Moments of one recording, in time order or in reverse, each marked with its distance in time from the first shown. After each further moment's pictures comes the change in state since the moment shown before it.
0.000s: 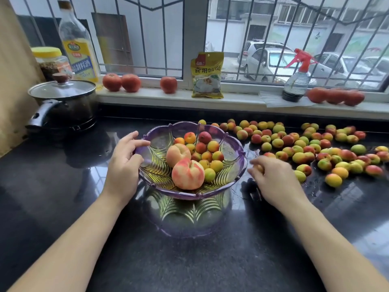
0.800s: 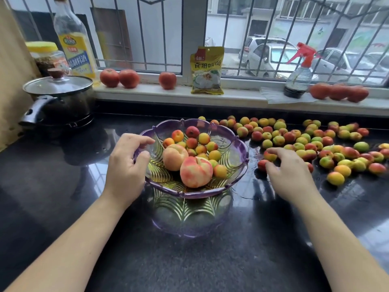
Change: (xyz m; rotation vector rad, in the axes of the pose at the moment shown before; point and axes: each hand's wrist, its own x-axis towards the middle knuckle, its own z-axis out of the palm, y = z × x) left_hand -0.003 -0.001 0.009 0.202 0.081 0.309; right_hand 0.007 0.020 -0.008 0.112 0.000 0.212
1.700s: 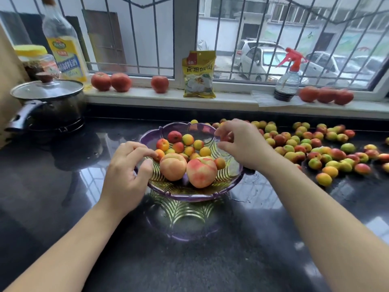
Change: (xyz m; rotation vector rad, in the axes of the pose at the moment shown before) left_hand -0.005 0.009 0.006 0.111 -0.064 0.115; right_hand 0.041 -0.082 -0.008 0.002 -0.155 -0.433
